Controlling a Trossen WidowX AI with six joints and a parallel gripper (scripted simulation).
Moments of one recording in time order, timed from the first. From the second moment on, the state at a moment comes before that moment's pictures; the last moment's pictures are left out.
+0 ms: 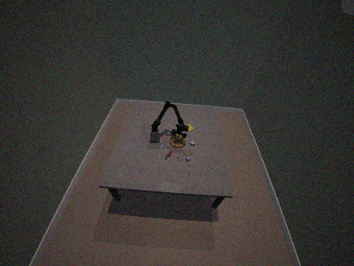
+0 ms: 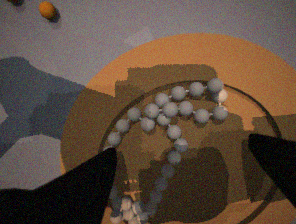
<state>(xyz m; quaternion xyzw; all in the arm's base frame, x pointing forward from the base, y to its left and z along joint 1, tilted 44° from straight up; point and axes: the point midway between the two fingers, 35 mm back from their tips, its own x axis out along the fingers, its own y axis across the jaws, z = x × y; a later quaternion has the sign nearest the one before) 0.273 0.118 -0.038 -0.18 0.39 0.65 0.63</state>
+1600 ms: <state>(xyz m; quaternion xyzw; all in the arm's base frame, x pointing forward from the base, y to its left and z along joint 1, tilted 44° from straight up) 0.264 0.097 -0.039 -0.03 0.53 0.54 0.66</state>
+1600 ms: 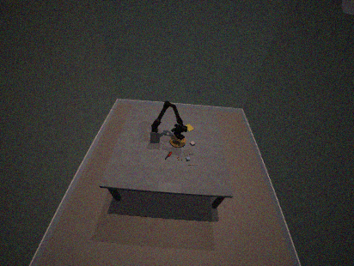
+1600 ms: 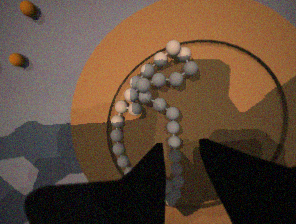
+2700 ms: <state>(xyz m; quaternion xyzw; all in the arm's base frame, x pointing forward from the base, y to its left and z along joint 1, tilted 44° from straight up) 0.258 0.109 -0.052 -0.02 0.53 0.54 0.65</state>
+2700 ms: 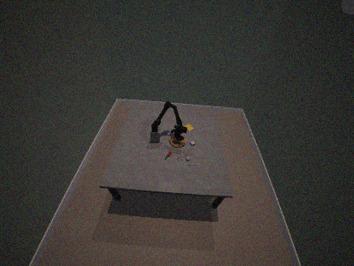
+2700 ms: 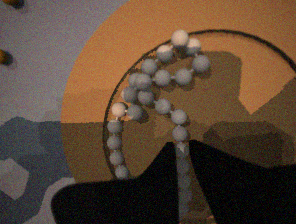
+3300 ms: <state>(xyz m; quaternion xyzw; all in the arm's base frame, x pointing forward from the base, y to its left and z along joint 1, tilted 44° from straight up) 0.257 0.107 -0.051 -0.02 0.54 0.54 0.65</state>
